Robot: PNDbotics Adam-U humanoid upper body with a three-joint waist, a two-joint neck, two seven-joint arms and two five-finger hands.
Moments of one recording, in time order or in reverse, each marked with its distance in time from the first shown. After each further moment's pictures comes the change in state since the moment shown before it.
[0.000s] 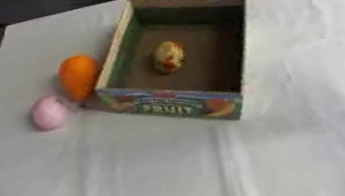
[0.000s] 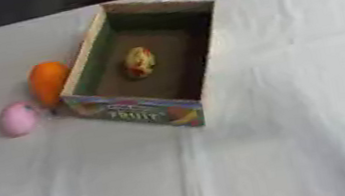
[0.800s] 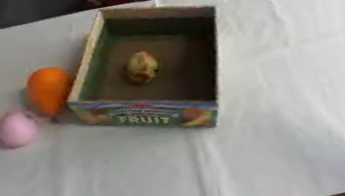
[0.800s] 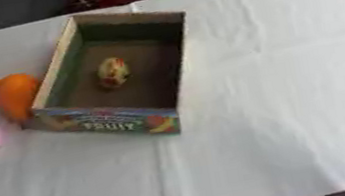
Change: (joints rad) left arm -0.046 -0.152 -0.057 0.000 0.087 0.057 -0.139; right arm -0.125 -0.062 0.044 0.000 0.065 0.178 0.045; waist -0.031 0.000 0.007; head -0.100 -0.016
